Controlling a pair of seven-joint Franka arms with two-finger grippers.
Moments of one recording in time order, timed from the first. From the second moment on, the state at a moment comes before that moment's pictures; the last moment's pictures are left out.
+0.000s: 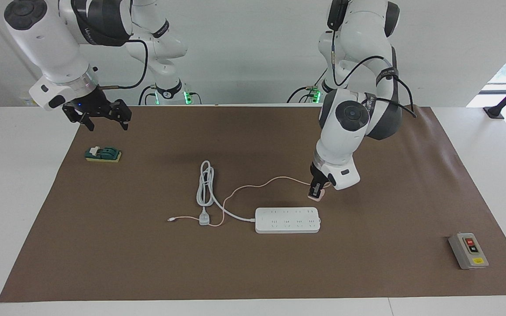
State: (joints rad) left arm -0.44 0.56 0.04 -1.31 -0.04 1.87 -1.53; right arm 0.03 0.02 -0.06 -1.62 -0.02 1.55 -0.04
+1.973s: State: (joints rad) left arm -0.47 0.64 0.05 -1.31 -0.02 1.92 -1.78; right arm 0.03 0.02 -0.06 -1.62 -0.02 1.55 -0.04
